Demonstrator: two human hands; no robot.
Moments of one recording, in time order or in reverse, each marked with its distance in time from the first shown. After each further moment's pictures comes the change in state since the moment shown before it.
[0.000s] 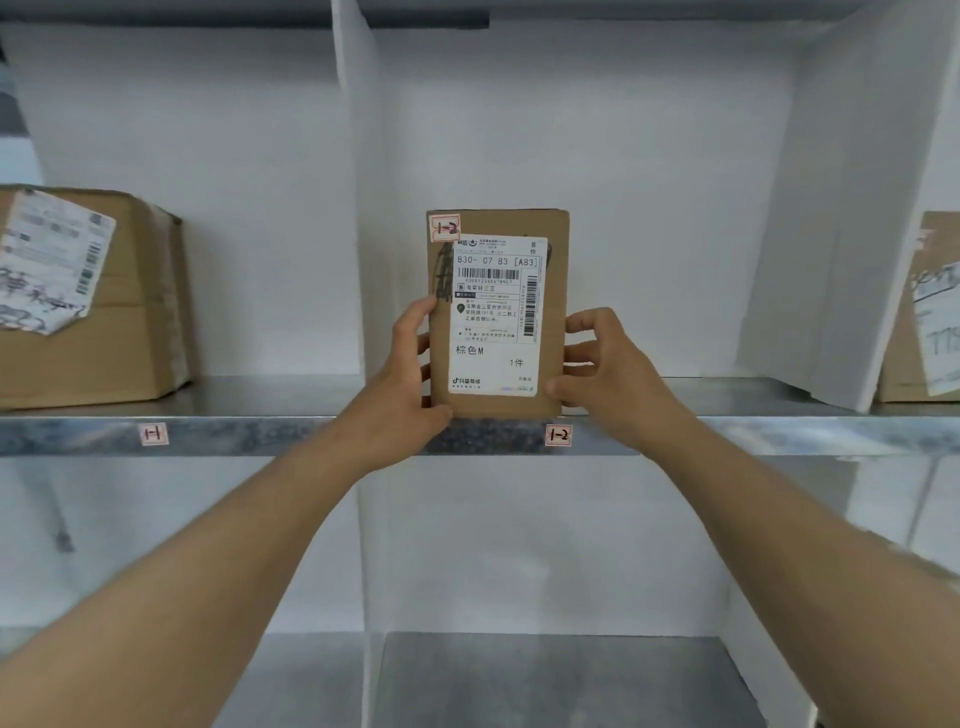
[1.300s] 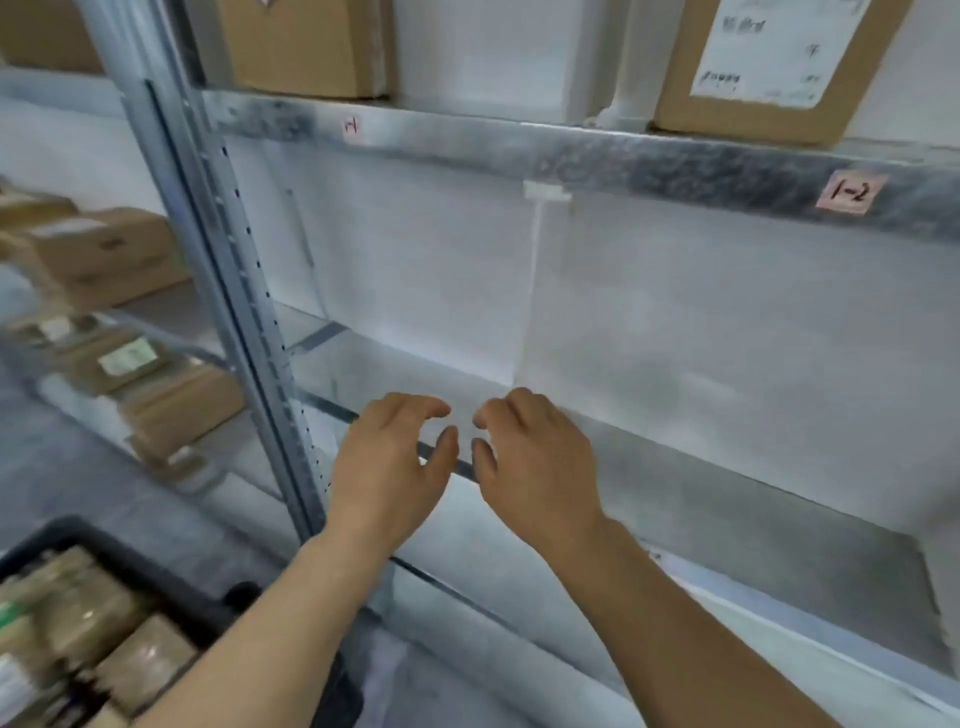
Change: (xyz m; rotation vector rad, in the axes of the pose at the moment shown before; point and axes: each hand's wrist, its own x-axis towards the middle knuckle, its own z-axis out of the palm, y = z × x) left_hand -0.246 -0.092 0.066 0.683 0.446 -0.489; right_hand -0.161 0.090 0.216 -0.430 -0.170 -0.549
